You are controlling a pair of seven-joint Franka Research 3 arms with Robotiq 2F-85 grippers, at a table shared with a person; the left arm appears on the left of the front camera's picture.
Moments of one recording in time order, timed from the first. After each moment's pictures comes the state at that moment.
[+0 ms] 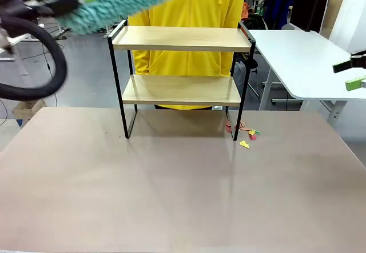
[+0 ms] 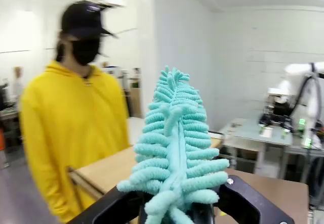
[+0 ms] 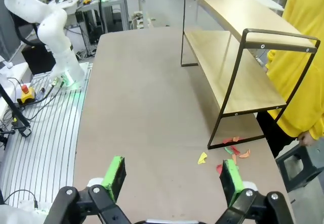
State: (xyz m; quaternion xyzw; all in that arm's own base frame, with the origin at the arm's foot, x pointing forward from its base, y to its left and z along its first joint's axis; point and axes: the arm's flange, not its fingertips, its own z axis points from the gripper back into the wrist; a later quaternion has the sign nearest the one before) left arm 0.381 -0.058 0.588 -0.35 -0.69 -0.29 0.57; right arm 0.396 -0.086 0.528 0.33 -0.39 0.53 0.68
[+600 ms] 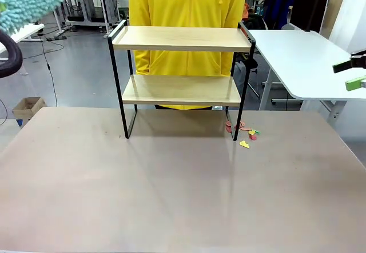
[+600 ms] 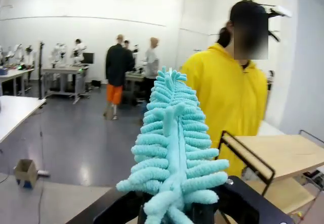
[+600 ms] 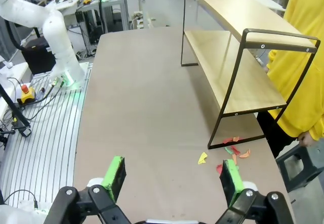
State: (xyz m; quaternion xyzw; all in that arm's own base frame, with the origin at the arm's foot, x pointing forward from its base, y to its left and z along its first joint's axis) left arm 0.354 0.072 0.563 -0.15 -0.73 -0.03 0.67; right arm 0.395 -0.087 0.529 0.33 -0.39 0.53 0.68
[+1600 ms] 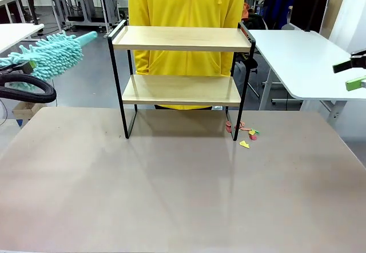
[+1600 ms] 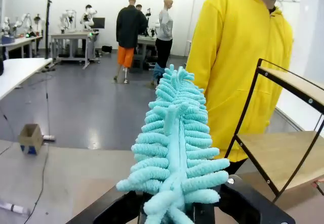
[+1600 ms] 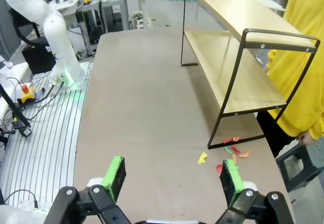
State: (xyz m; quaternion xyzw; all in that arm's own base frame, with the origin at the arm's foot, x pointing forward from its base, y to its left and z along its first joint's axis) left arm 0.396 0.070 0.437 -0.13 -0.67 -0.01 0.73; right arm 0.395 -0.087 0.529 0.33 -0.39 0.53 0.68
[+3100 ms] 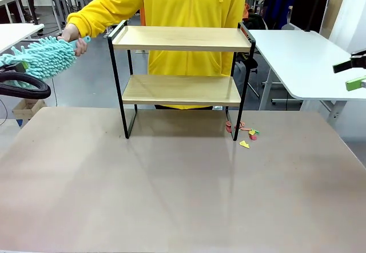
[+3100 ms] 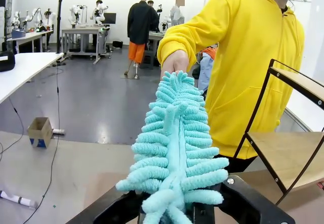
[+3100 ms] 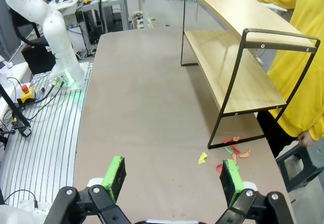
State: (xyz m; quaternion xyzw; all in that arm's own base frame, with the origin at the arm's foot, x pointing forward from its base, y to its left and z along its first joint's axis) left arm 0.388 0.080 0.441 -0.11 -0.67 0.00 0.74; right arm 0.395 -0.087 0.529 0.33 -0.39 0.53 0.68
